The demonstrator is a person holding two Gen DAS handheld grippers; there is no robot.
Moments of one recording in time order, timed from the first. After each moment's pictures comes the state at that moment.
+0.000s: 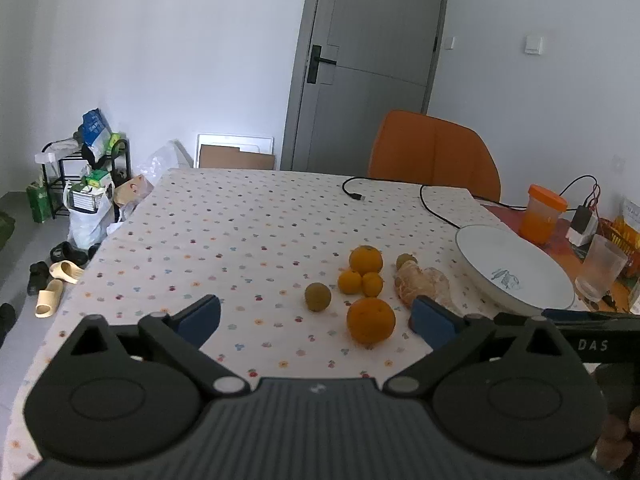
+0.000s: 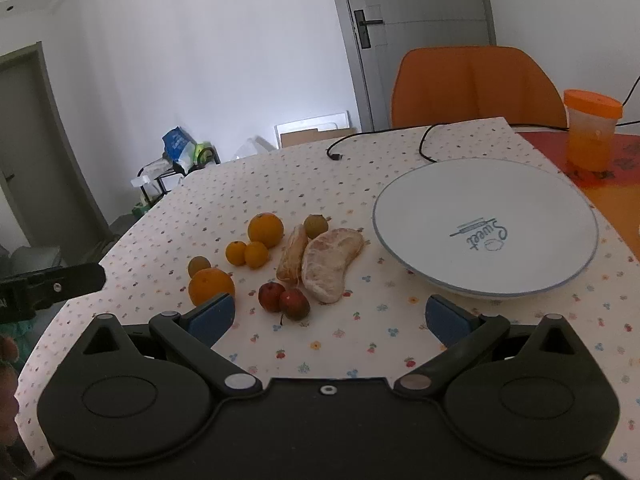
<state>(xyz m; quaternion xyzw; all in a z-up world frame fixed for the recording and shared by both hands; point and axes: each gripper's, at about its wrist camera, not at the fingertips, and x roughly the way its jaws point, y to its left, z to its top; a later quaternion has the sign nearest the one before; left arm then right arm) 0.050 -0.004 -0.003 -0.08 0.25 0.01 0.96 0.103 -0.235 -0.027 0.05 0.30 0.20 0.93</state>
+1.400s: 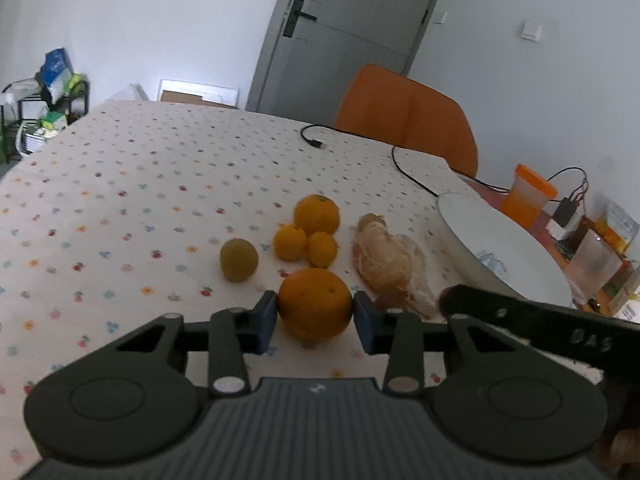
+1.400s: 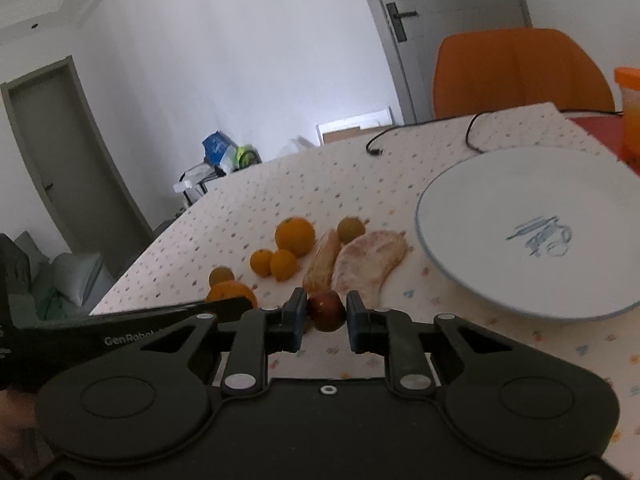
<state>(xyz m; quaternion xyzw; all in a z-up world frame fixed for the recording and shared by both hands) 0.118 -0.032 -0.058 -0.13 0.30 -0.04 0.94 0.129 -0.241 -0.040 0.09 0.29 0.27 0.91</state>
